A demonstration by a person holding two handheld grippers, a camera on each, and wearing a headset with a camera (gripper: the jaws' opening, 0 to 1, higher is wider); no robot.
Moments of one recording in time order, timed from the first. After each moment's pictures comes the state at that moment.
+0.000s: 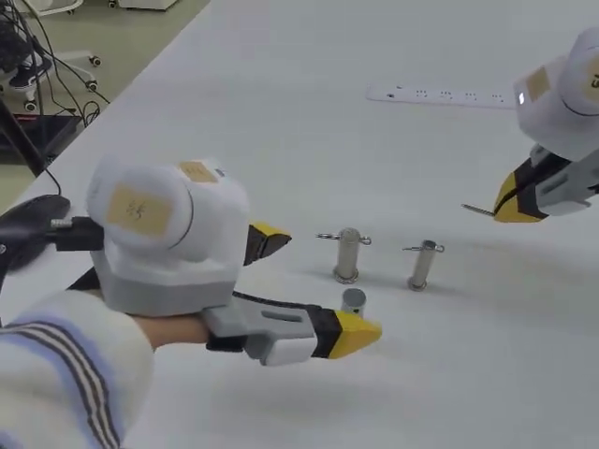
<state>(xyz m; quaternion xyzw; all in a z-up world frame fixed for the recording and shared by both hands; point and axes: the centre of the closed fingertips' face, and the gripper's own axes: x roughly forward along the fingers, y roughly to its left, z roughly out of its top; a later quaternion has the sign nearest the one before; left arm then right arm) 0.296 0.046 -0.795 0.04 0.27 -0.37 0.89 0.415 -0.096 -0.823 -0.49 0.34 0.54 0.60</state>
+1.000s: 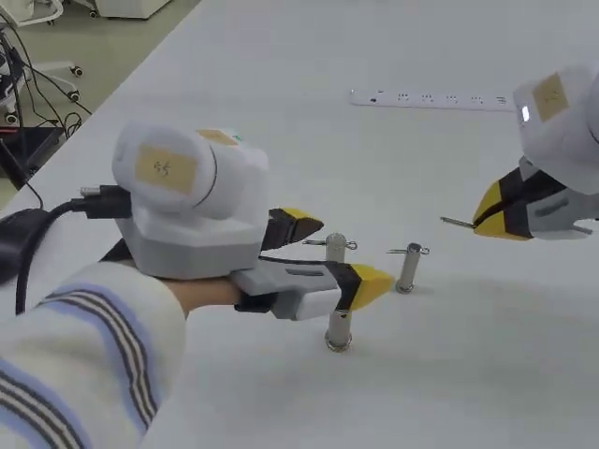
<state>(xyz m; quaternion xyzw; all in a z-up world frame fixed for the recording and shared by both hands) 0.321 0.021 -0.778 0.02 0.25 -0.38 0.89 0.359 -0.073 -0.791 -0.50 0.27 0.54 0.62</state>
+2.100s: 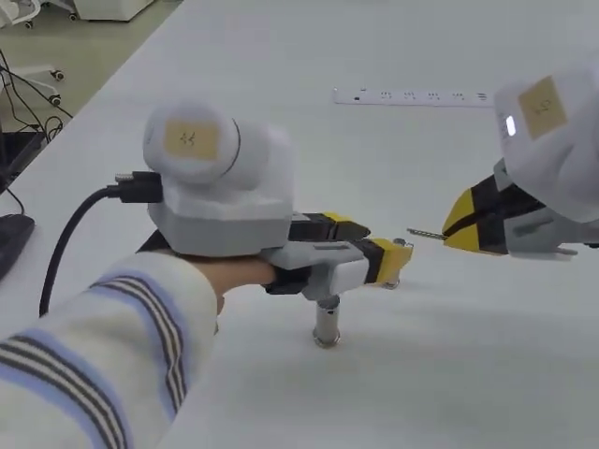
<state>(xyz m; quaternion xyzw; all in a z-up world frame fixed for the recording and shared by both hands) 0.324 -0.019 -0.766 -0.08 0.26 -0.41 0.87 0.325 -0.055 -0.774 -0.51 0.23 0.55 0.62</state>
